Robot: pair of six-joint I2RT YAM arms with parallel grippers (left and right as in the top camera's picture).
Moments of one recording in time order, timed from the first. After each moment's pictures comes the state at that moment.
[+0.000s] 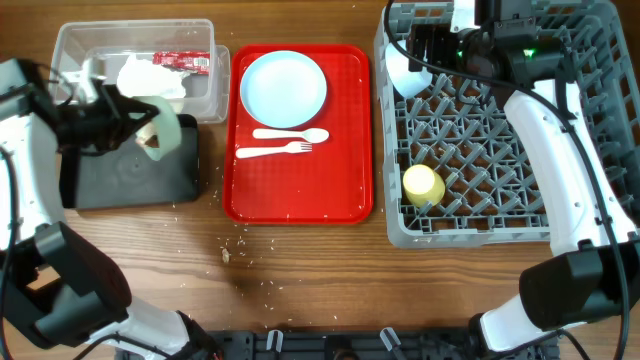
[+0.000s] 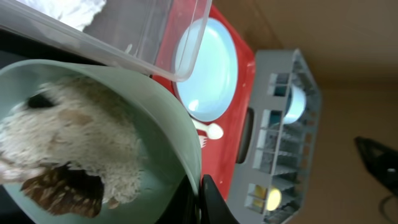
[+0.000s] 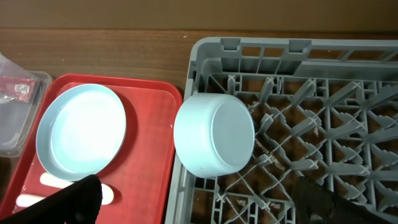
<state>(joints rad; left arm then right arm) 0.48 1.77 1.50 -1.05 0.86 -0.08 0.15 1.73 1.70 -0.78 -0.10 0.09</state>
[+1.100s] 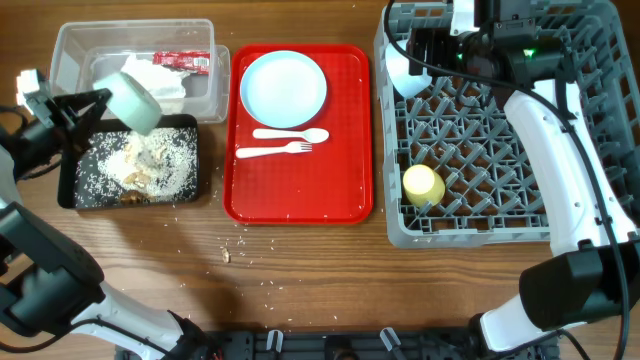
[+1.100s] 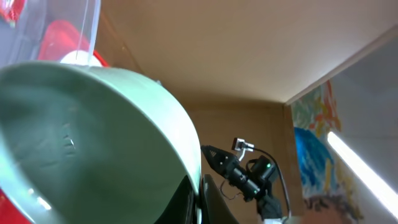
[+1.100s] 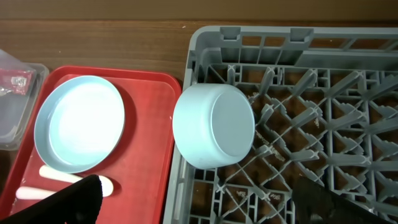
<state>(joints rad) 0.70 1.91 1.50 -1.06 1.52 -0.05 0.15 1.73 1.70 -0.81 -0.10 0.09</state>
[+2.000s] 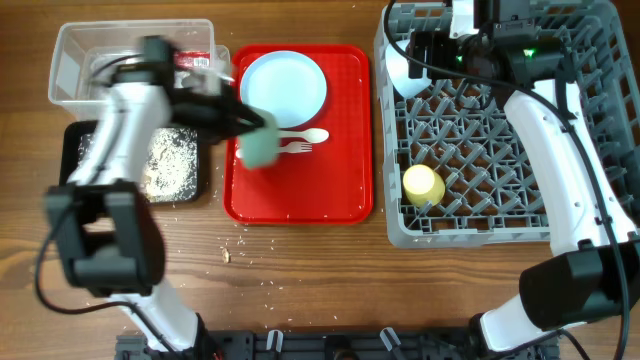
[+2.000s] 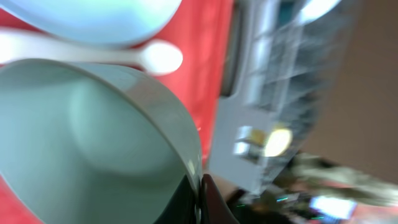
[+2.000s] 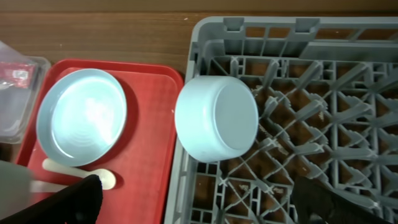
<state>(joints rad) 0.01 1.91 1.50 -1.02 0.86 -0.19 0.15 1.73 1.70 -0.83 -0.11 0.09</state>
